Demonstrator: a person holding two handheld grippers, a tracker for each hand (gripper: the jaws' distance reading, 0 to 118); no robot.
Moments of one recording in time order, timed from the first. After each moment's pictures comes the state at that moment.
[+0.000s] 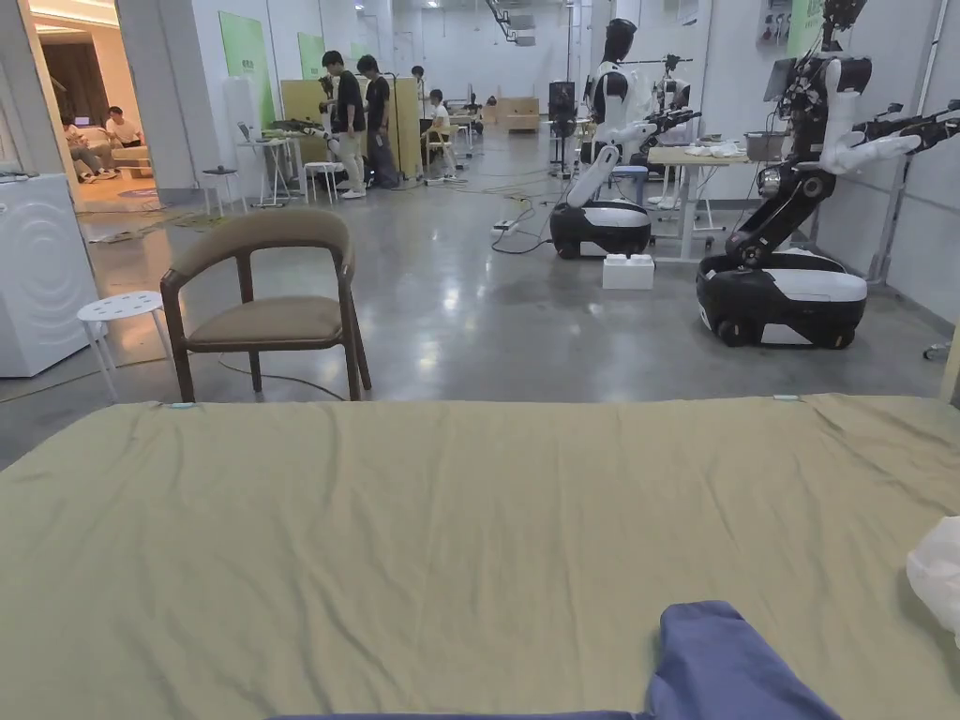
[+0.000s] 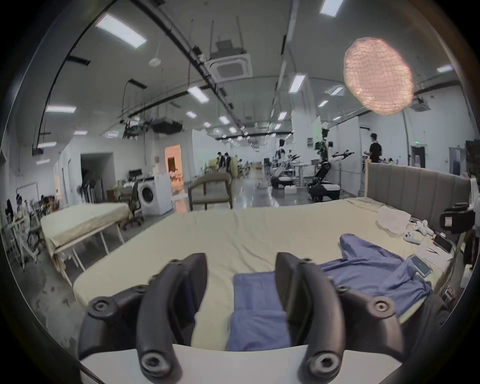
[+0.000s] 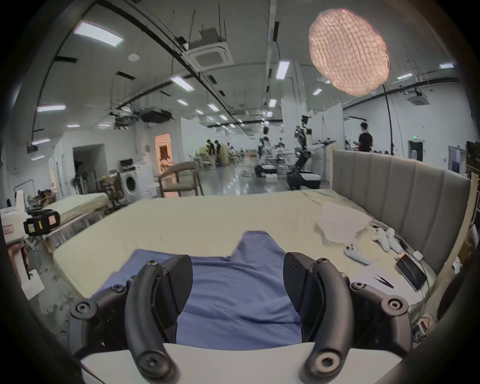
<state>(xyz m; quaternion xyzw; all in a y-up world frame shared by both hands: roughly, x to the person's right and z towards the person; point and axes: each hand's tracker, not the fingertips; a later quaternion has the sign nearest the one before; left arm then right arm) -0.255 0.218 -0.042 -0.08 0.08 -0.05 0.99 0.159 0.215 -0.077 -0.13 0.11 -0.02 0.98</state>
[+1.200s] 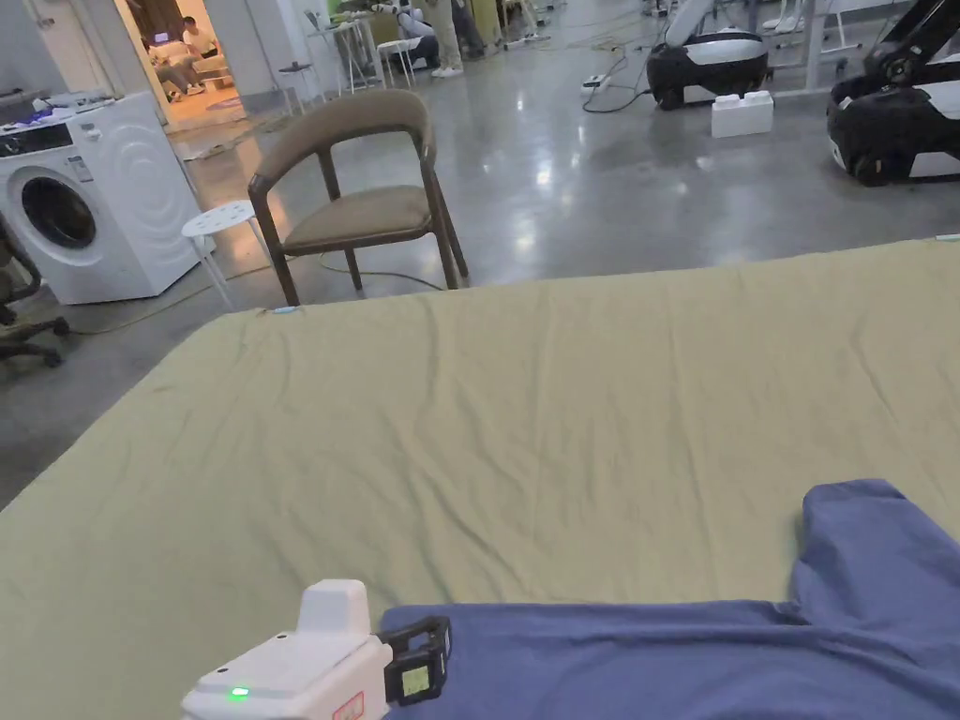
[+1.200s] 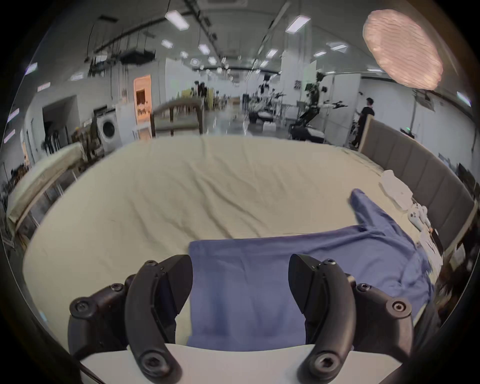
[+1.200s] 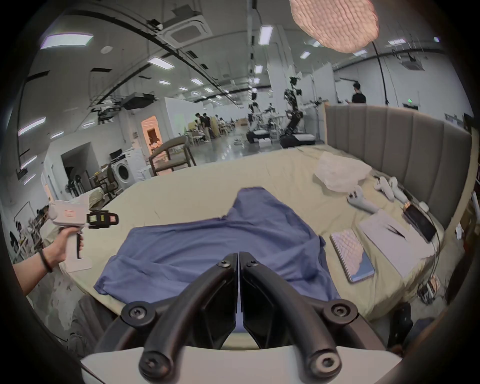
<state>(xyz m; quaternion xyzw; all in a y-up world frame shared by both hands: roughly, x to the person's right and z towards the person) -0.322 0.084 -0.312 -0.34 0.01 0.06 0.94 0.174 0.152 -0.094 -0.26 0.07 -0.08 0.96</state>
